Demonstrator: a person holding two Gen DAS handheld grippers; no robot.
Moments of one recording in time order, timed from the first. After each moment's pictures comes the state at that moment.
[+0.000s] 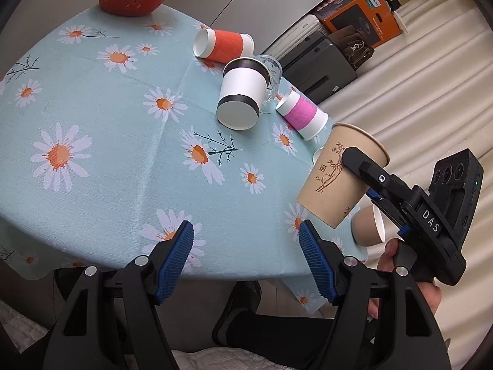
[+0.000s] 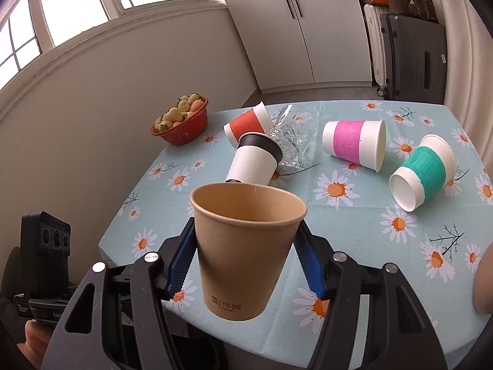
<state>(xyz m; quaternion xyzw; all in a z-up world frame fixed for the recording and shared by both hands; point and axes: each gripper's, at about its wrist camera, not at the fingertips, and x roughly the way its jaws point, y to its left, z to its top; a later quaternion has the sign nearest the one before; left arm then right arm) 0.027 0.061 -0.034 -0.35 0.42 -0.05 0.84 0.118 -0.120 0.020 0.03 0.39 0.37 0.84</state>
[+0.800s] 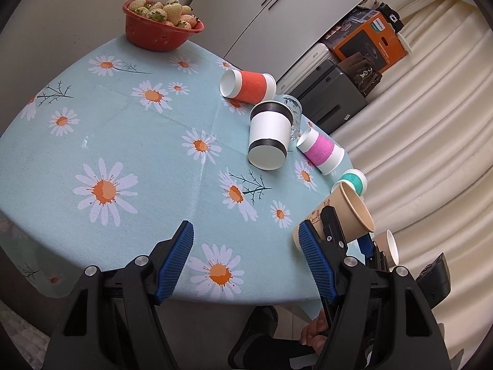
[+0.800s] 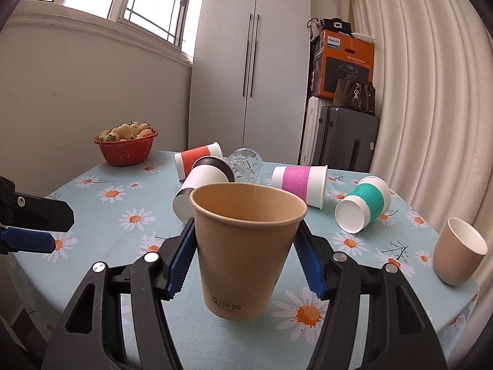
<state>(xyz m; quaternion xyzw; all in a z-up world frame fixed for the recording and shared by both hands) 0.012 0.094 -0.025 -0.33 0.37 0.01 0.87 0.045 -0.082 -0.049 -0.07 0.17 0.18 0.97</state>
